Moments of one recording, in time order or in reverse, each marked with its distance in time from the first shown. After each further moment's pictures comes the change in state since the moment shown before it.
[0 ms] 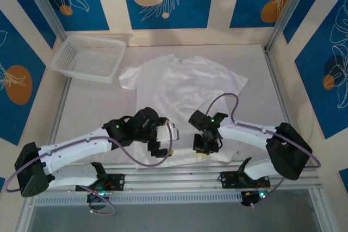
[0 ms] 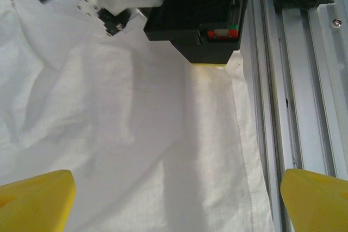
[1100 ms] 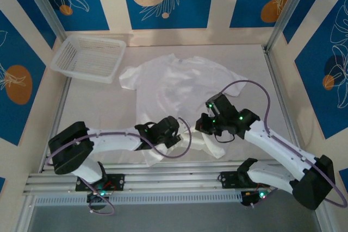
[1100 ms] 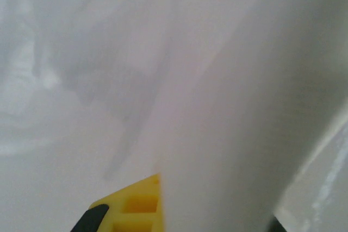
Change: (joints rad) left arm -0.077 0.370 -0.031 0.377 -0.431 -0.382; right arm -0.155 -0.354 0.077 0.097 -0.028 -0.122
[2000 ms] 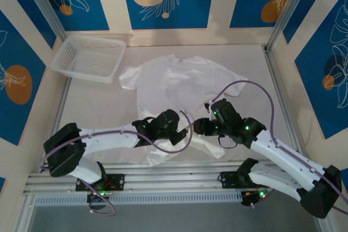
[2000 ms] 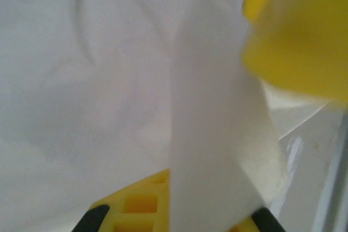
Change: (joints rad) left arm 0.032 -0.048 0.075 0.000 0.179 -0.093; right arm 0.063 -0.147 -0.095 0.113 0.113 -0.269
